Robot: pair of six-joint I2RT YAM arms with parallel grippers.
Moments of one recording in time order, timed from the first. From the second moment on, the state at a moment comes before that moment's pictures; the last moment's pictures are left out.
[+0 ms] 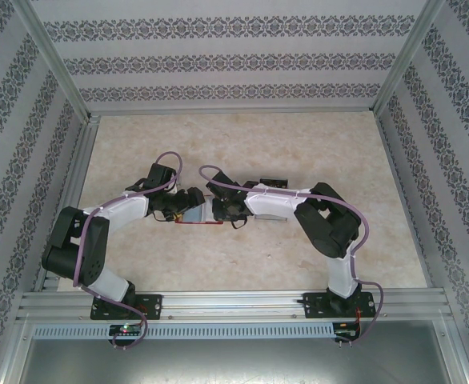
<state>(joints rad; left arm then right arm) -0.27 1.55 0.79 -0.28 0.40 -0.70 0.85 1.97 1.26 -0.45 -0.01 0.81</state>
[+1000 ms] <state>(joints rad) -0.27 1.45 0.79 -0.29 0.38 -0.72 0.85 1.97 1.25 -0.43 -0.02 0.82</state>
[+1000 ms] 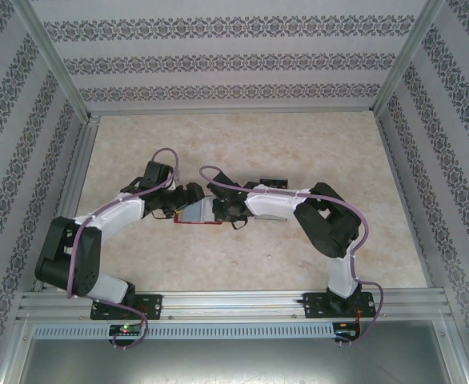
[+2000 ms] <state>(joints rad) -0.27 1.52 0.79 -0.33 0.37 -0.71 0.85 1.97 1.25 -0.42 -0.02 0.82</state>
